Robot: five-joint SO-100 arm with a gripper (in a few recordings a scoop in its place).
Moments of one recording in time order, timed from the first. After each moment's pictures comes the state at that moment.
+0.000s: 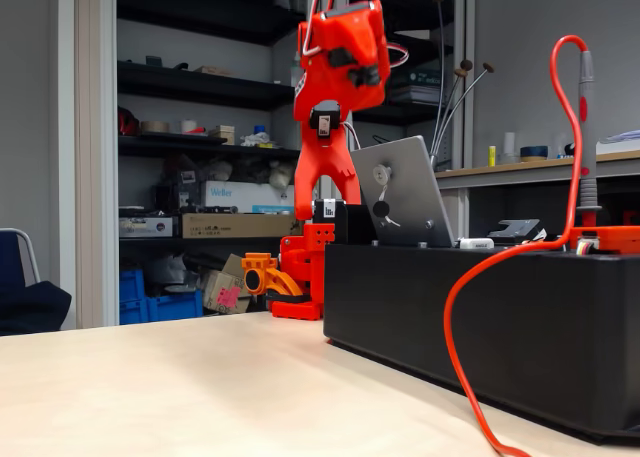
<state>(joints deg) 26.4 119.9 111.2 35.4 7.8</state>
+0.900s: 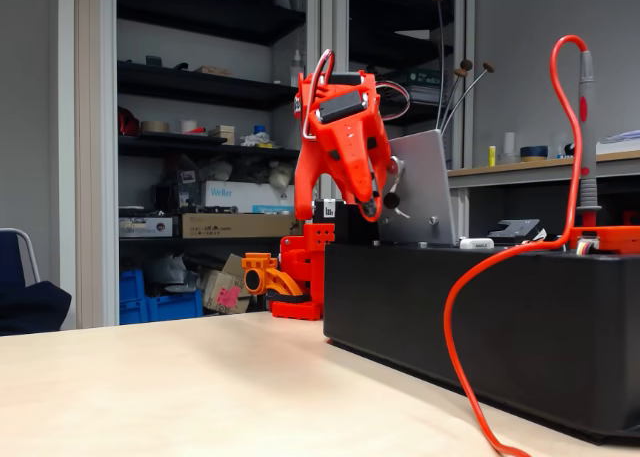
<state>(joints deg) 23.6 118.0 124.2 35.0 19.2</state>
